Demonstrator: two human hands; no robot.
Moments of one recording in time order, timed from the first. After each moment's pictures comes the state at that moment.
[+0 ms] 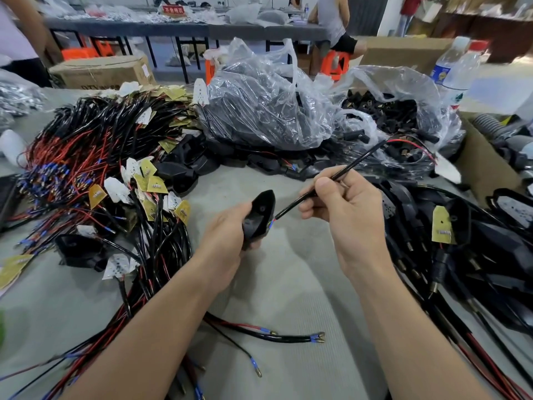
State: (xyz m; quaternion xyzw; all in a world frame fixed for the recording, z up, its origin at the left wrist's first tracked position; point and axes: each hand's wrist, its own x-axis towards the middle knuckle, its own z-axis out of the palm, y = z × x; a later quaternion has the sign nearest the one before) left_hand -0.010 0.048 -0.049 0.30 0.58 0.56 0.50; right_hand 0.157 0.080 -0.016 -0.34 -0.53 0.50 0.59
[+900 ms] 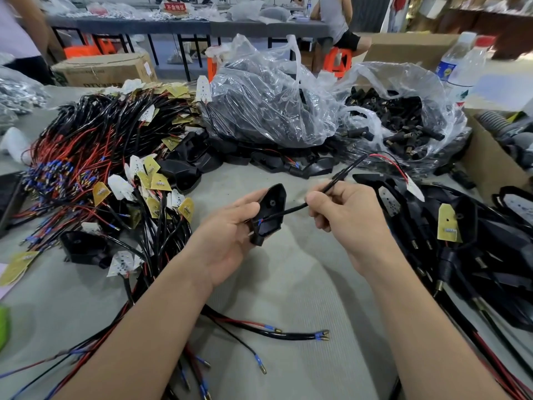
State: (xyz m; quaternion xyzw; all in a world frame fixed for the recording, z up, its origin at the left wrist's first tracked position) left_hand -0.022 0.042 -0.036 0.33 0.47 0.53 0.62; right_hand 0.168 0.089 -0.024 -0.44 -0.60 0.47 0.47
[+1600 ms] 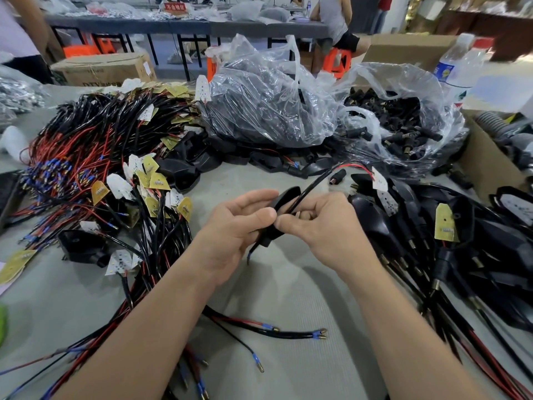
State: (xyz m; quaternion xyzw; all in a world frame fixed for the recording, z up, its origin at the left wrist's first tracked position) left_hand -0.020 0.040 -0.043 0.39 0.42 0.57 0.59; right_hand 0.154 0.076 -0.027 -0.42 -0.71 0.42 0.38
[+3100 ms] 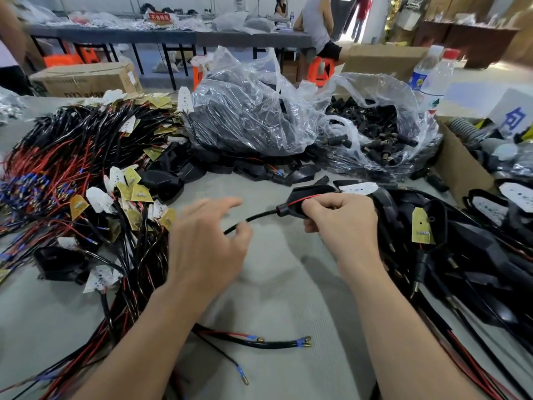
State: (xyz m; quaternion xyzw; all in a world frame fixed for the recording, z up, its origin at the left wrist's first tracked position) left_hand -0.014 0.025 -0.034 0.61 0.69 0.40 -0.03; right_hand 0.175 0.087 -0.022 -0.56 -0.54 0.39 0.49
